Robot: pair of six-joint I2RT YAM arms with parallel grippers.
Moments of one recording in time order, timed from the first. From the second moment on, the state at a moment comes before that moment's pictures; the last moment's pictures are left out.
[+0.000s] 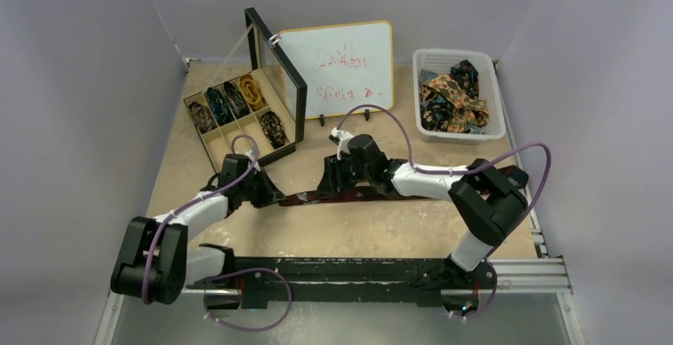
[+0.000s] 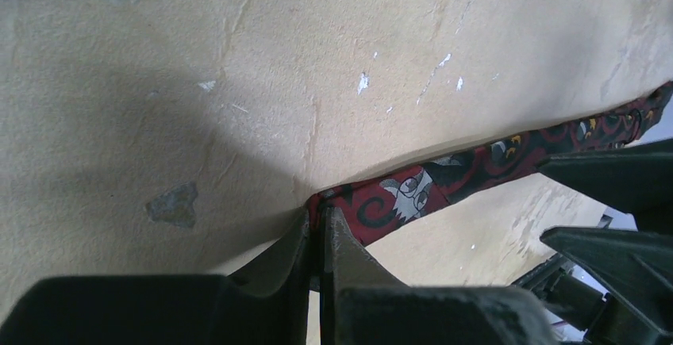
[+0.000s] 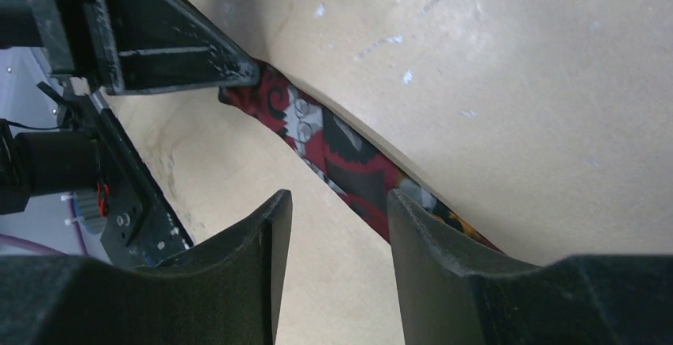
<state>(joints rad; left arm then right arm) -0.18 1.21 0.36 -0.05 0.38 -0.68 0.79 1.67 0.84 0.15 -0.36 0.50</state>
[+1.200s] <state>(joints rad) -0.18 1.09 0.44 -0.32 0.31 -0.68 0.98 1.78 0.88 0.15 -0.23 -0.18</state>
